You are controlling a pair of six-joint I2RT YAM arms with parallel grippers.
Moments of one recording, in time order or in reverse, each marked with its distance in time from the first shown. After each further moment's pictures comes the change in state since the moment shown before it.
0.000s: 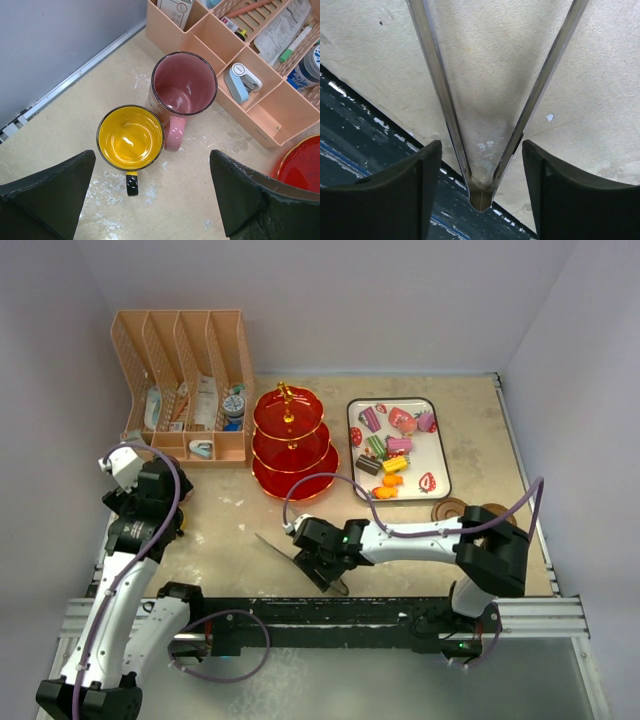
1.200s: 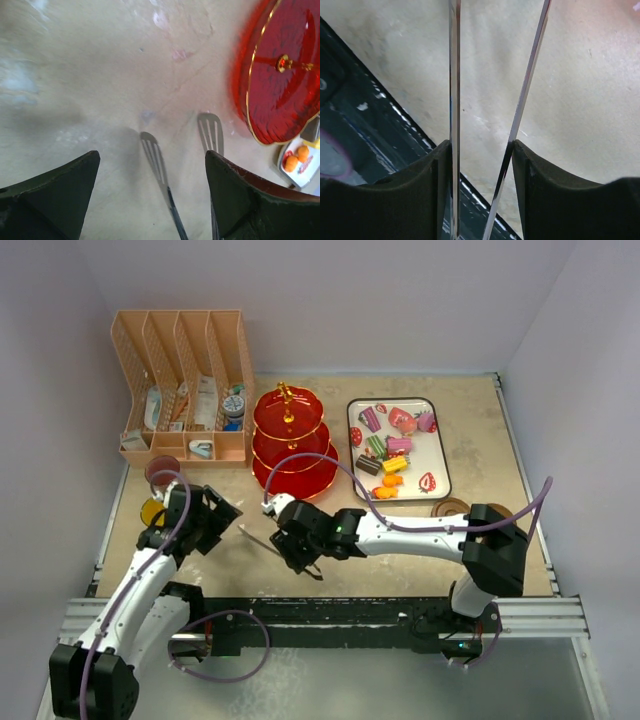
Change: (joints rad) left arm -0.011 0.057 -0.338 0.141 0.683 -0.369; right arm -0.003 0.003 0.146 0.094 0.000 -0.011
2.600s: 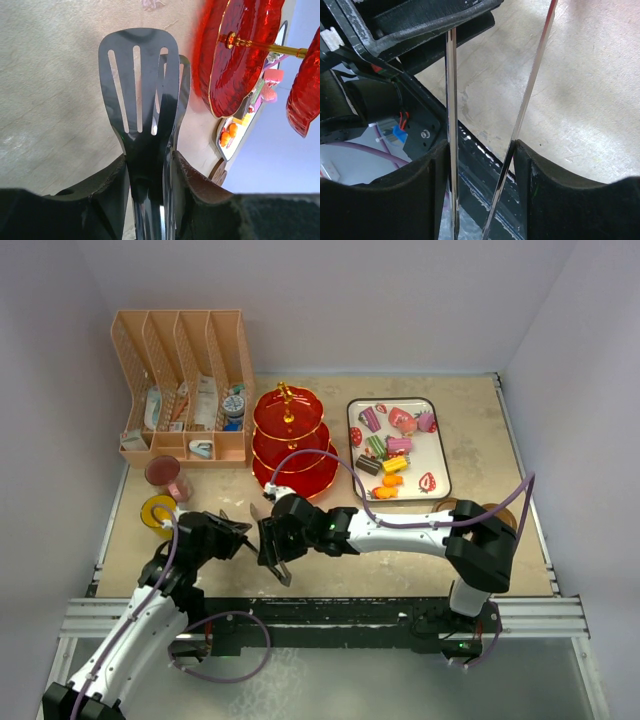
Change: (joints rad) left arm -0.171 -0.321 -0.250 0.163 0.059 -0.394; right arm -0.018 0.063 0.020 0.228 -0.140 0.424
